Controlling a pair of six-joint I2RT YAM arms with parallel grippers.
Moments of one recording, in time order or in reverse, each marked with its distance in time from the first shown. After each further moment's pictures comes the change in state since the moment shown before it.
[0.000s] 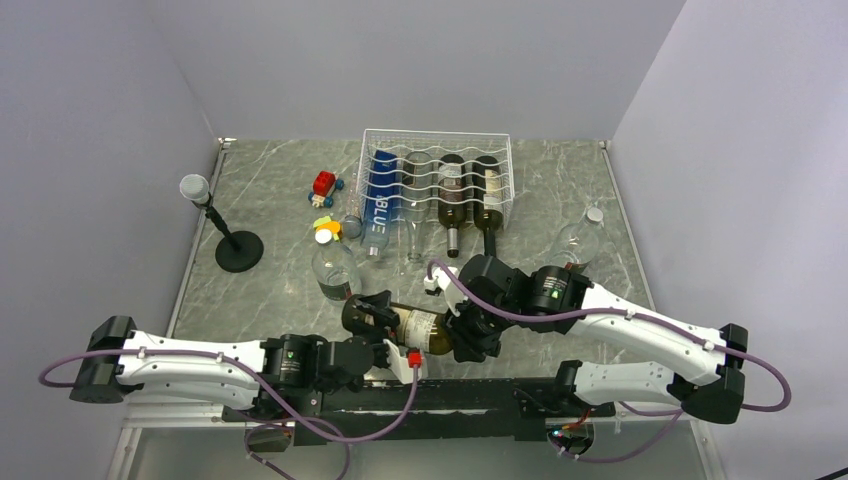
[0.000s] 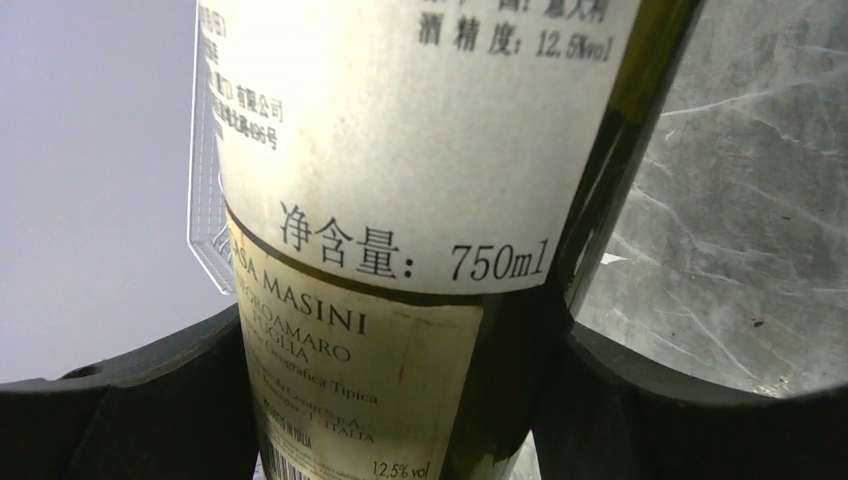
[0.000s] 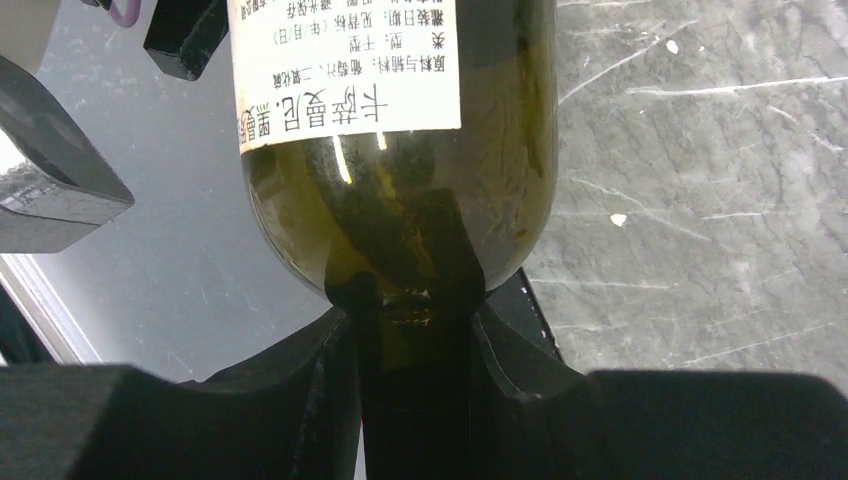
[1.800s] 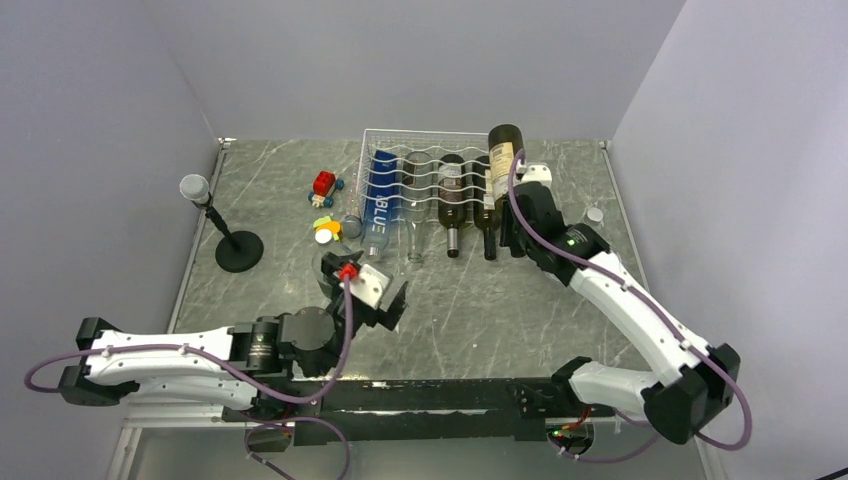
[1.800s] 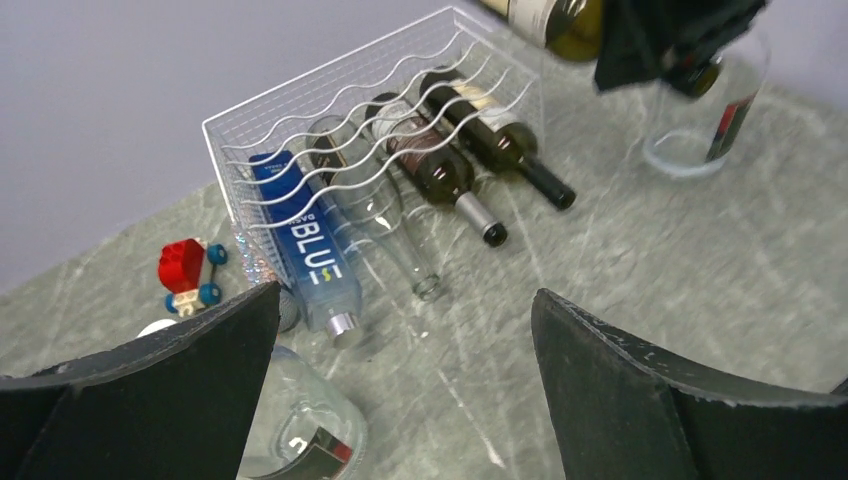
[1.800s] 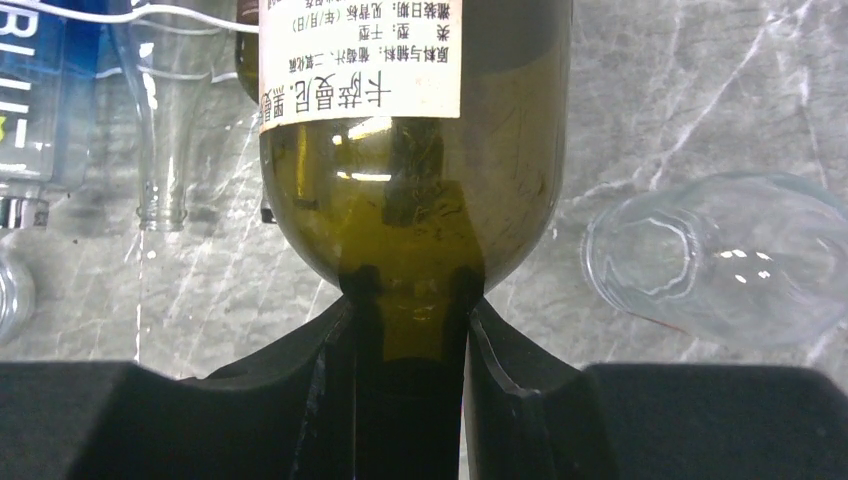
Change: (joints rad) left arm 0.005 -0.051 0.230 0.148 -0.309 -0.528; right arm -0.566 0.047 0.016 0.323 0.660 0.183
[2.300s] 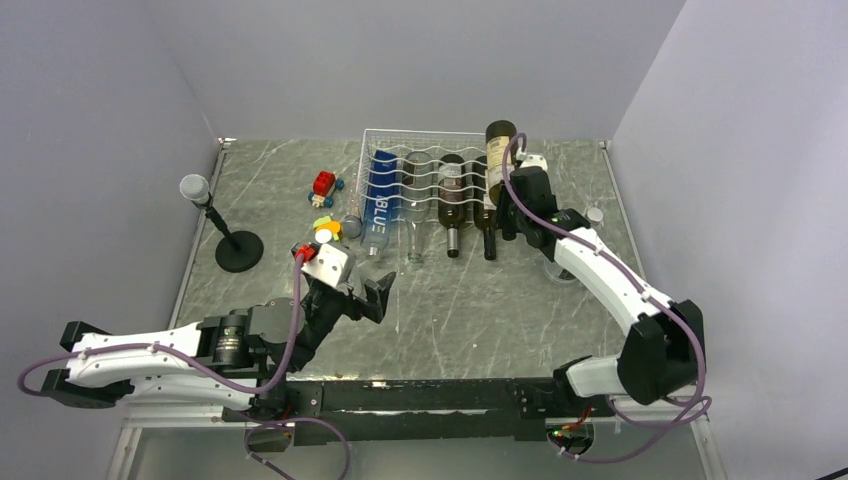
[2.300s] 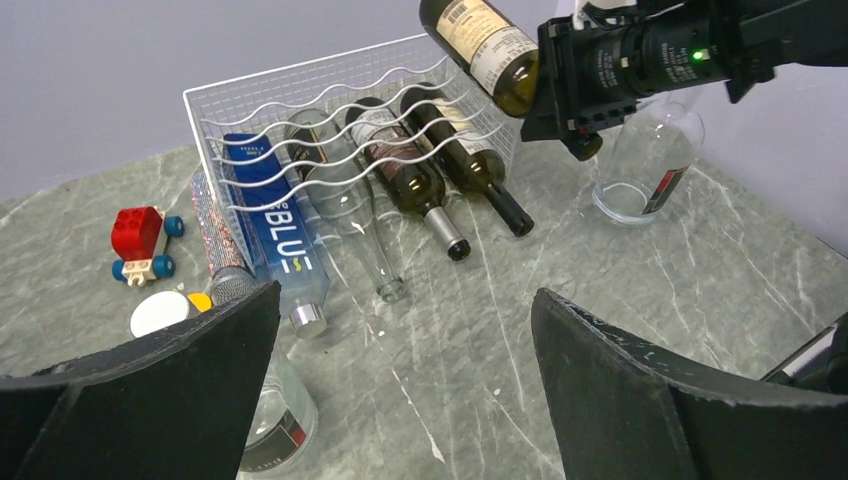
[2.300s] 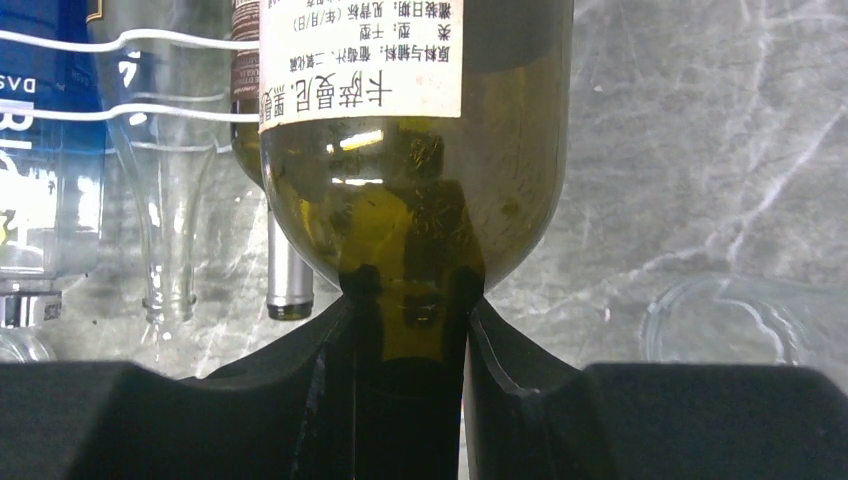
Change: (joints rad) left arm 0.000 -0.067 0.148 -0.200 -0.011 -0.244; right arm -0.177 0.198 -0.049 0.278 -0.195 -0.013
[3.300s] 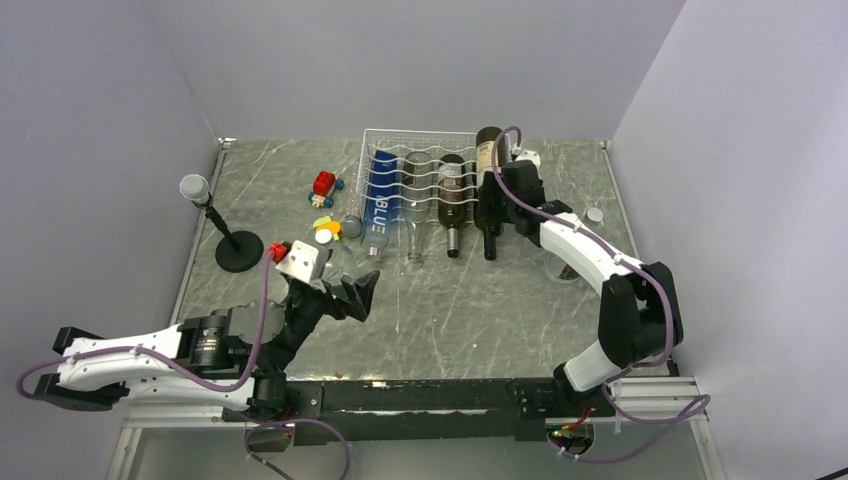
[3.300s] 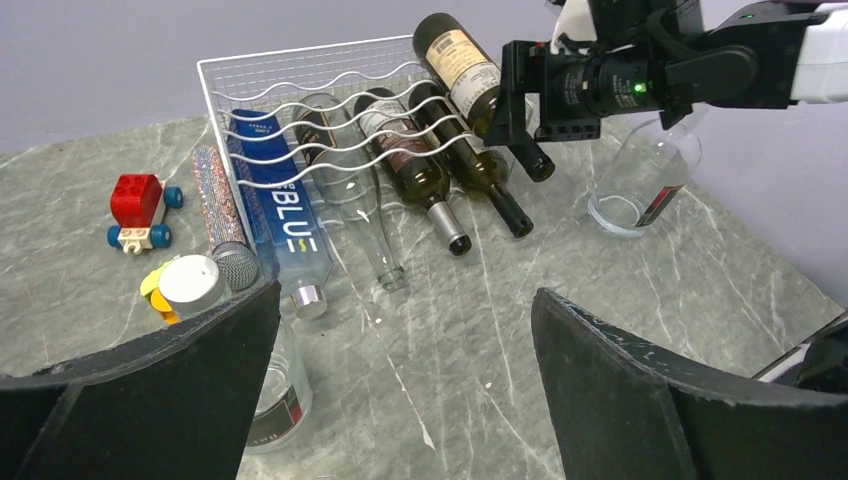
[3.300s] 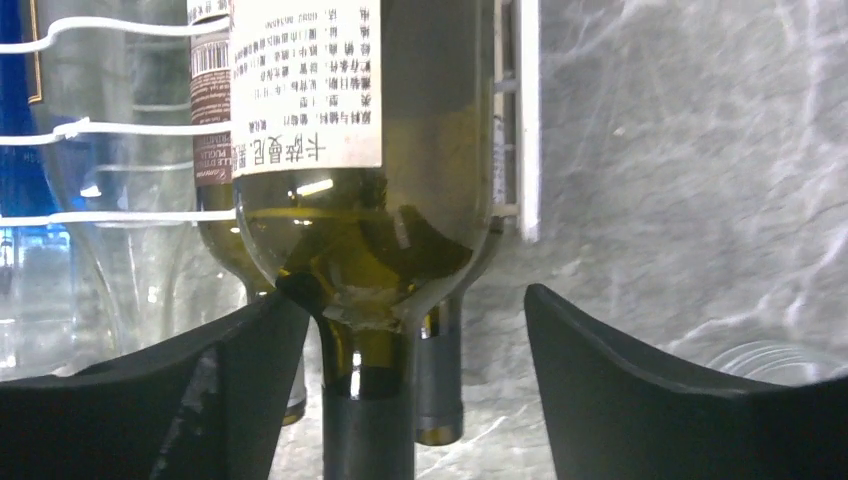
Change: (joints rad) left arm 0.000 -0.090 -0.010 -0.102 -0.026 -0.118; right arm -0.043 0.231 0.029 0.182 -0.027 0.041
